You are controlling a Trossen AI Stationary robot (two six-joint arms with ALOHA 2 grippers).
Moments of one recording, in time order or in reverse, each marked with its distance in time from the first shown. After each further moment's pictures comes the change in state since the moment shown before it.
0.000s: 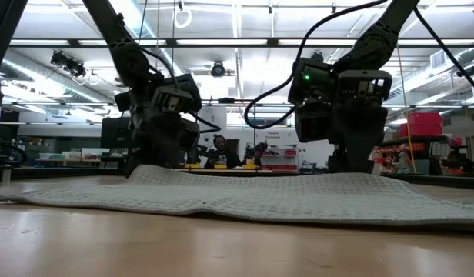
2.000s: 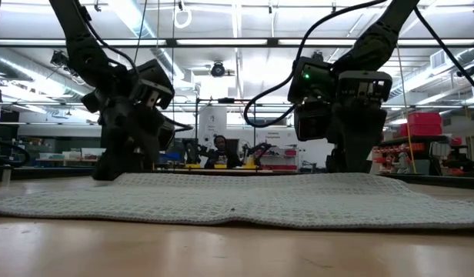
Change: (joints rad) left arm -0.036 -0.176 -0.264 0.292 -0.046 -0.322; right arm 0.000 -0.002 0.001 0.003 0.032 -0.019
